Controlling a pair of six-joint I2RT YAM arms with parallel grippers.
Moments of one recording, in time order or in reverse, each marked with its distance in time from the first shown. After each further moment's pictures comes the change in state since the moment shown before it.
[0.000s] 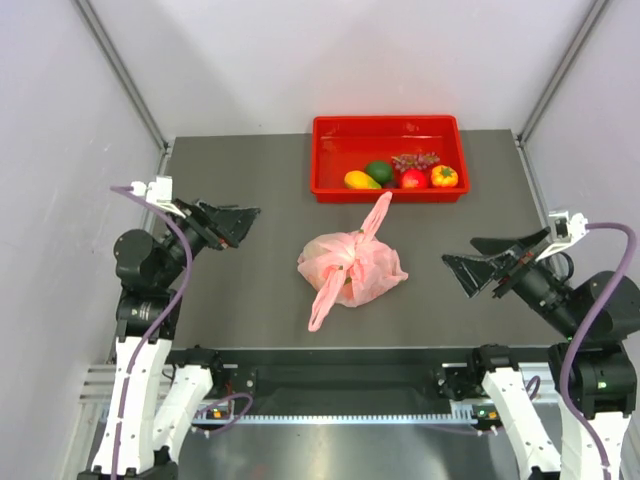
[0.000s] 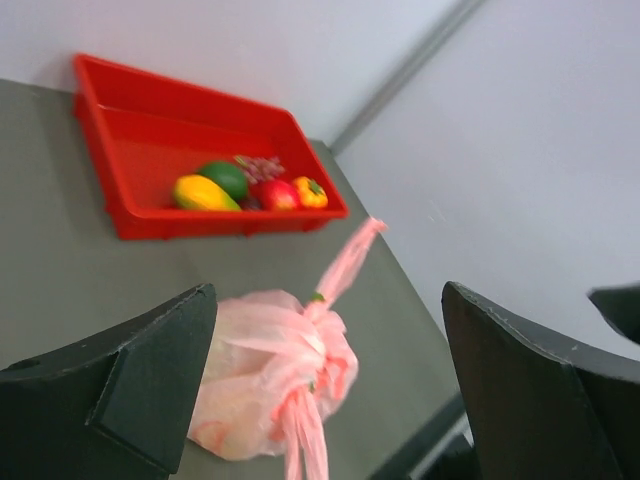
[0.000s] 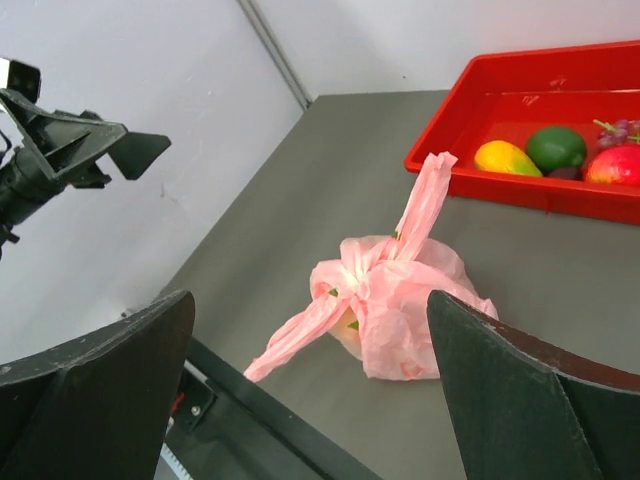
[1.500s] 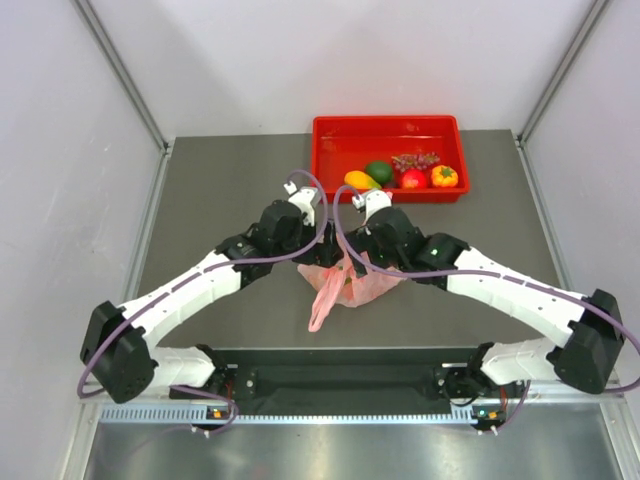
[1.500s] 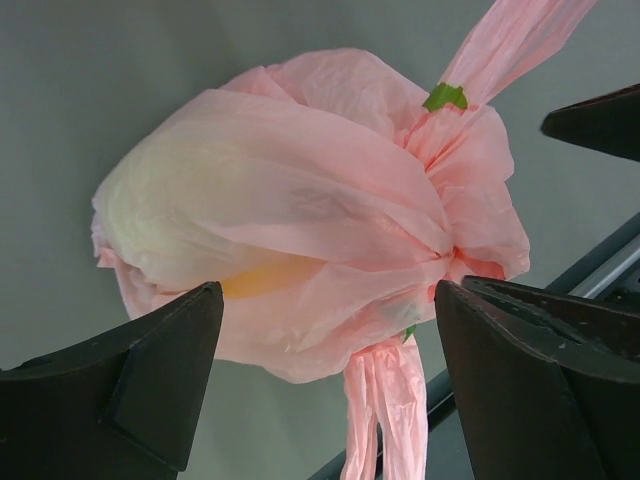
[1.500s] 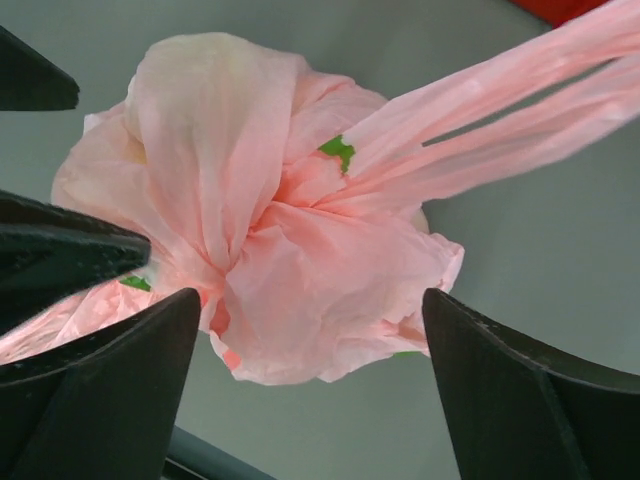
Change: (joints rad) left arm -0.667 0.631 0.103 -0.192 -0.458 0.264; right arm 0.853 0.855 -0.043 0.120 0.885 -0.231
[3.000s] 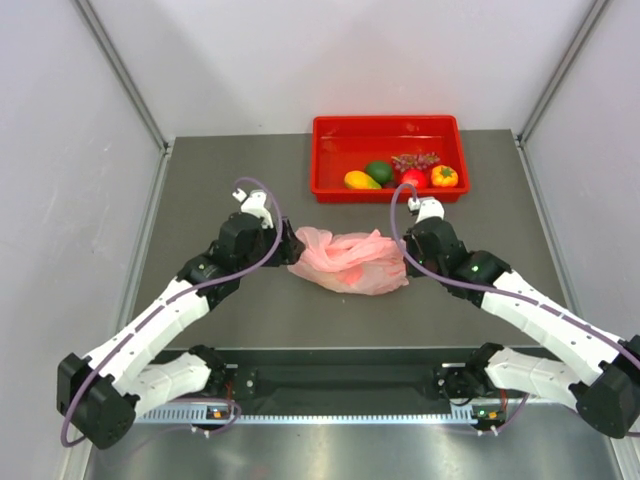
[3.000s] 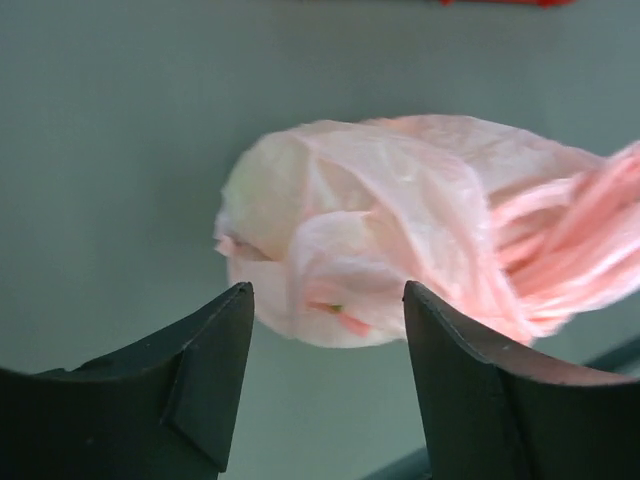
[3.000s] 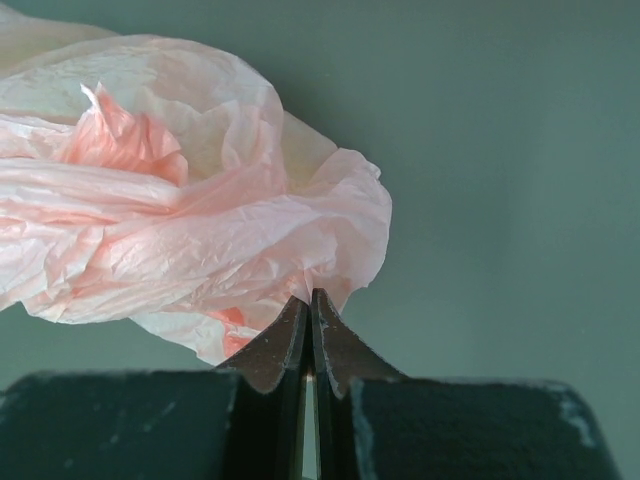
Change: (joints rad) left arm 0.141 -0.257 -0.164 -0.017 -0.135 -0.043; right arm -0.198 -0.244 -0.237 -0.005 -0.002 0.156
